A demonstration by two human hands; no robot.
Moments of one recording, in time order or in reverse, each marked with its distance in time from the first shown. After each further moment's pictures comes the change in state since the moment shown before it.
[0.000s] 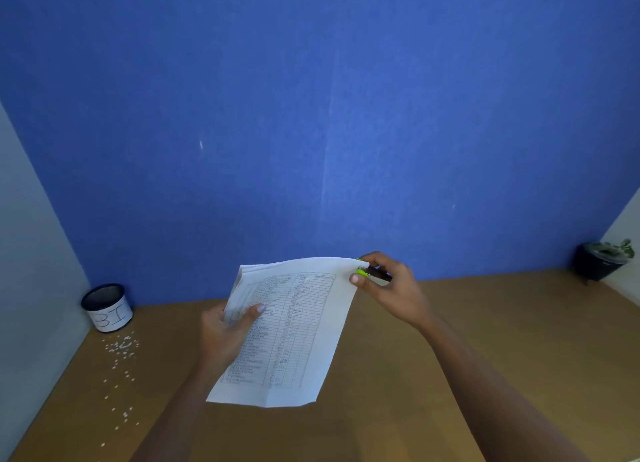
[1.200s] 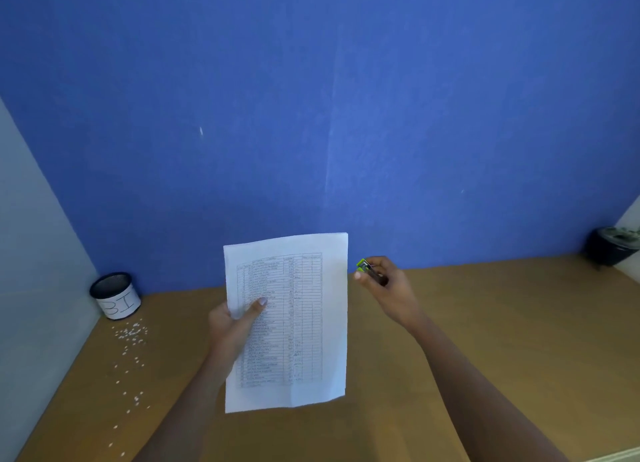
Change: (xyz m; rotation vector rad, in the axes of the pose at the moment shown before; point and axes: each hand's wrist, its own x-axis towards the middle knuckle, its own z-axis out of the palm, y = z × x) left_hand 0.006 -0.024 0.009 -0.108 0.071 -0.171; right_hand -0.001 0.040 0.035 0.265 0.064 0.222
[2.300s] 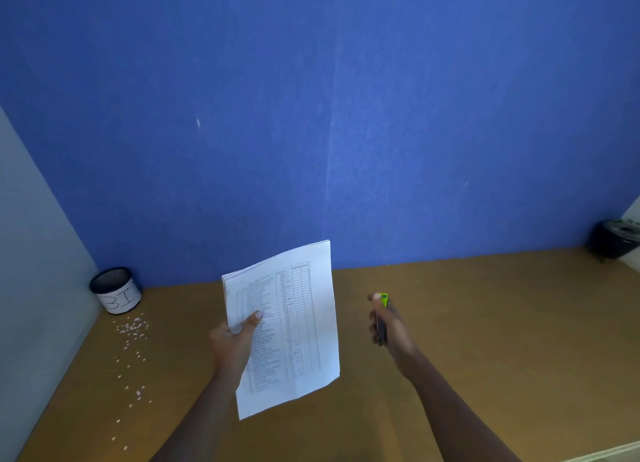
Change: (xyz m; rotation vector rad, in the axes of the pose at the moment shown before) left_hand 0.008 -0.059 -0.005 -0.030 0.091 -0.015; right_hand -0.031 0.074 0.021 0.382 -0.003 0.326
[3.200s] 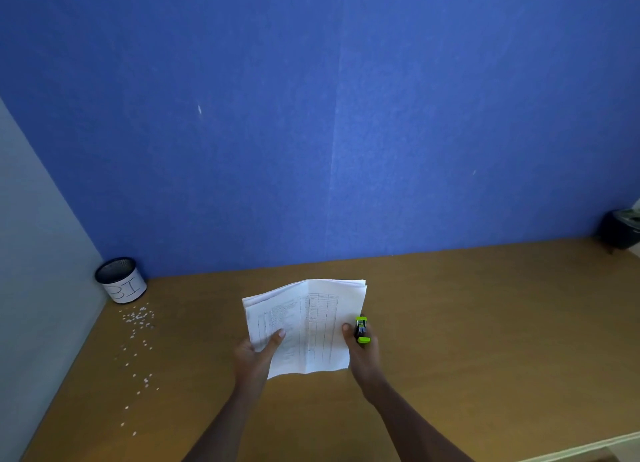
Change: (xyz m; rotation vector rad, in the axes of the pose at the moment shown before) left_hand -0.033 -0.039 -0.001 0.036 -0.116 -0.054; right_hand -0.030 0.063 0.054 -0.018 0.076 -0.107
